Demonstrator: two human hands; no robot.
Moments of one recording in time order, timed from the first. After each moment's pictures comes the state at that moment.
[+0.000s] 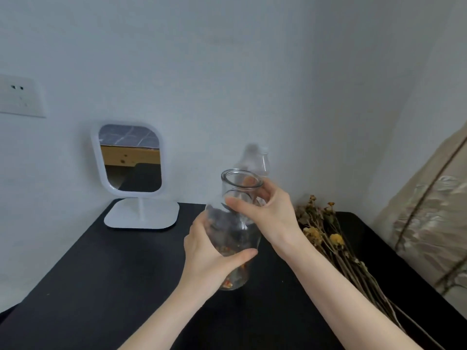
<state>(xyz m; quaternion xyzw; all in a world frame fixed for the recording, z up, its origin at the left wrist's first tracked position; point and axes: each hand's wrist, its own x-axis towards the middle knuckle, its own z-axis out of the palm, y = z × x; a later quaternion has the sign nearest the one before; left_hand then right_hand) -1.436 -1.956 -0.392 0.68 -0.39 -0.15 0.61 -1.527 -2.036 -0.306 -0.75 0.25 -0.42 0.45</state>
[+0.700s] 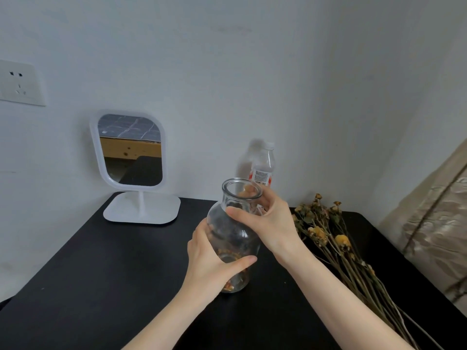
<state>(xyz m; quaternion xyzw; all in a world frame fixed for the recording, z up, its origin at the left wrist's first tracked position) -1.431 -1.970 -0.422 0.69 -0.38 -0.15 0.60 -1.519 -2.054 -0.336 -0.77 0.25 -0.39 0.43</state>
